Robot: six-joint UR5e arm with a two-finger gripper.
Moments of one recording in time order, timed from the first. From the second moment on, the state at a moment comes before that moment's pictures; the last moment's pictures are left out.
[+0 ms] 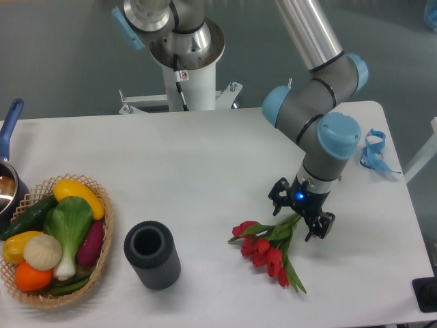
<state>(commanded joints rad) 2.67 -2.13 -1.64 -0.85 1.34 1.45</state>
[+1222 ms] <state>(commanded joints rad) 2.65 -2.15 -1.66 -0.82 1.34 1.45</state>
